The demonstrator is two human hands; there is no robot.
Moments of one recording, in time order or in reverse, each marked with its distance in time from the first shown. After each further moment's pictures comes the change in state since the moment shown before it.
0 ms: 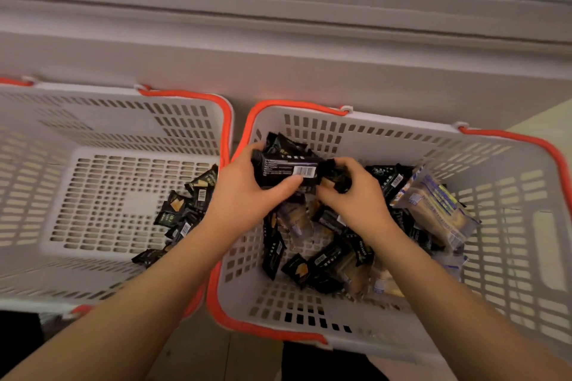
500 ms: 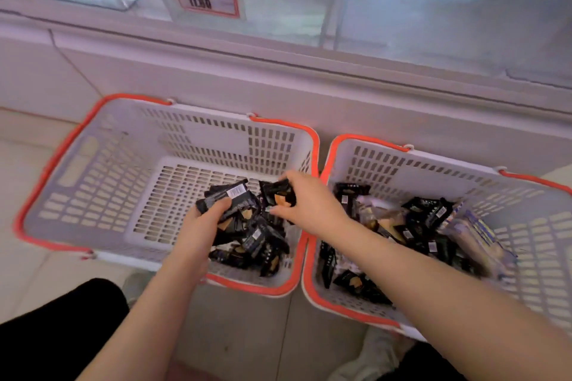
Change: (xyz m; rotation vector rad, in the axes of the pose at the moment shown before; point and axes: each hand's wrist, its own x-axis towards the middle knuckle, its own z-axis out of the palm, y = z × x) left_hand -0.070 -0.104 -0.148 -0.694 0.291 -0.581; right_hand -0.042 -0.145 0.125 -0.516 -0.335 -0.384
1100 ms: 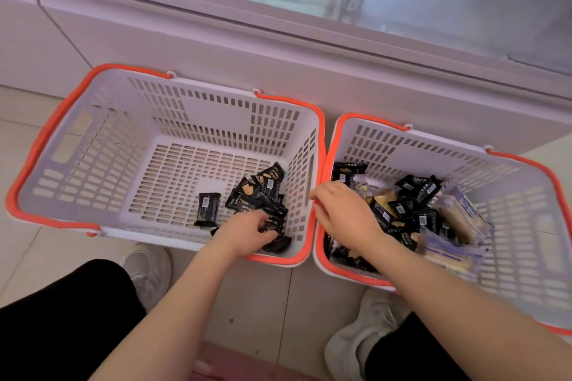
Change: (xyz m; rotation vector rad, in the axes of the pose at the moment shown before) left_hand 0.005 -0.042 -0.001 1.242 -0.535 0.264; right_hand -0.051 0.035 0.031 -0.359 0.080 -0.129
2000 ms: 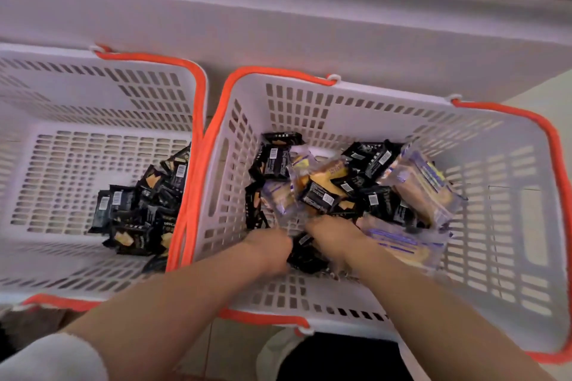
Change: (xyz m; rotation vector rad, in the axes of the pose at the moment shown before) left_hand 0.105 0.157 0.143 0.691 -0.548 0.204; right_hand -0.063 0.188 0.099 -0.060 -0.746 0.114
